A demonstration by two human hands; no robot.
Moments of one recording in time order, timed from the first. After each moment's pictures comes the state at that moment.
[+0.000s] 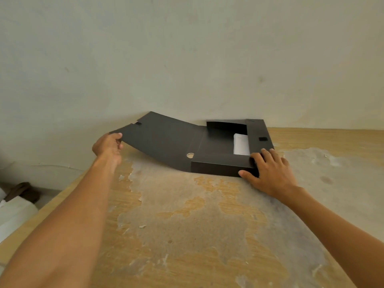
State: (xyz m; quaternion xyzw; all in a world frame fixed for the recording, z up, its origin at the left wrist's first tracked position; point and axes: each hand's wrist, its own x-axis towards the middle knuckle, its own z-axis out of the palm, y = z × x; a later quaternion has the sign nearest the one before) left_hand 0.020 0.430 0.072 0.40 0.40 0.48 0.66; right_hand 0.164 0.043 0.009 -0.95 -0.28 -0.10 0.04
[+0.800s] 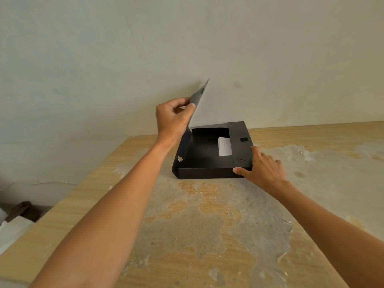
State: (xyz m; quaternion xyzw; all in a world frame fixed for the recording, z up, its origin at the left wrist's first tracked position) left_hand 0.096 0.211 0.149 0.73 0.03 0.47 0.49; right_hand 0.170 0.010 0.024 -0.96 -0.21 -0.08 0.17
